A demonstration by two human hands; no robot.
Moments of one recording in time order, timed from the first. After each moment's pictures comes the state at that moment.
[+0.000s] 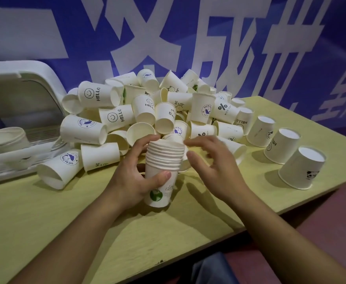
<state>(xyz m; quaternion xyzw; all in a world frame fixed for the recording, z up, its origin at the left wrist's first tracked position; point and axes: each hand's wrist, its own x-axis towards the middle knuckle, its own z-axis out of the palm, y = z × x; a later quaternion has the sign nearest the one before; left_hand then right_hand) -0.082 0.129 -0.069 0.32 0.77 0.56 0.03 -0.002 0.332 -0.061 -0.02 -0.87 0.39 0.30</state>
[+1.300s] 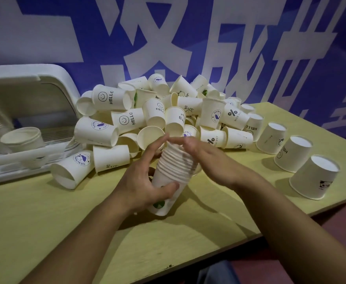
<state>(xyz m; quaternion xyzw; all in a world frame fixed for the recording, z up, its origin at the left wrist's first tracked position) -0.079 0.123 -0.063 0.36 0.80 0.49 0.02 -0.019 0.314 -0.010 0.08 -0.86 0.50 0.03</state>
